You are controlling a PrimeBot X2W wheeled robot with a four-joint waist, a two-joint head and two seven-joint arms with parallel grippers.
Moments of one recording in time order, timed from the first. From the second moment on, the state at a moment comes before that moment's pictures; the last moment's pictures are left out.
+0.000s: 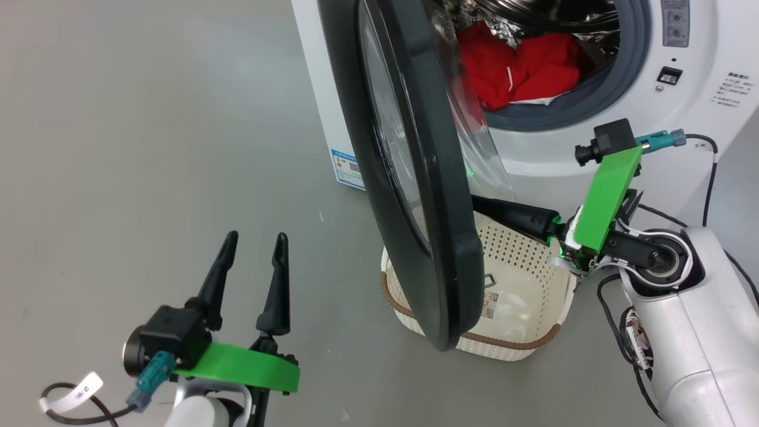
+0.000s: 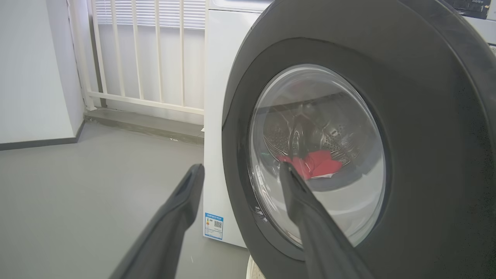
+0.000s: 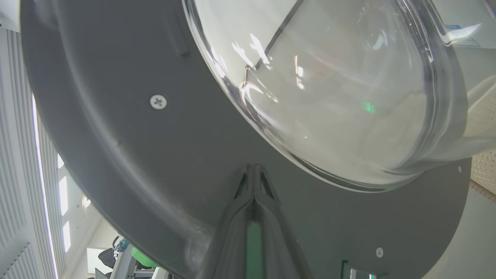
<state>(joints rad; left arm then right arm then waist) -0.27 0.03 -0.20 0.20 -0.31 0.03 -0.26 -0.59 -0.07 0.06 0.41 1.39 0.12 0.92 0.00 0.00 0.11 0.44</state>
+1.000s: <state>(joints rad) -0.26 0.03 -0.22 0.21 -0.33 0.03 -0.26 -0.57 -0.07 0.25 0.38 1.49 0.12 0.89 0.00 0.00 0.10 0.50</state>
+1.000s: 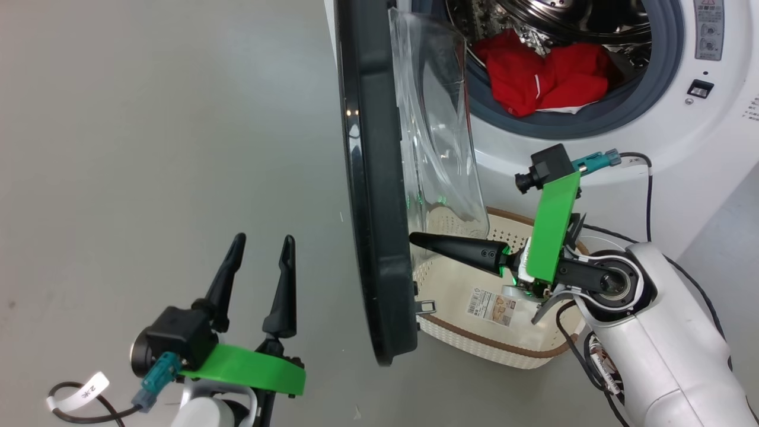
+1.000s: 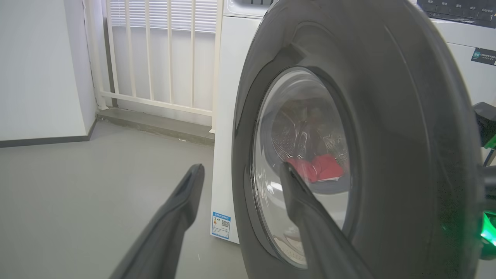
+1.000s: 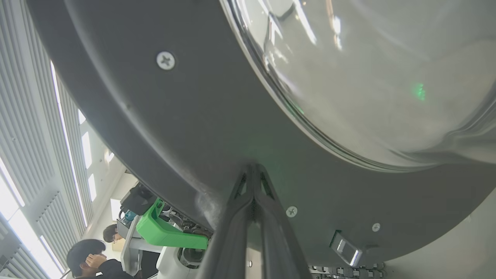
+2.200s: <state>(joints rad) -0.24 0.03 -0.24 0.21 -0.34 0.03 -0.26 -0.41 -0.09 0.31 0.08 0.92 0.12 0.55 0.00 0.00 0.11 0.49</state>
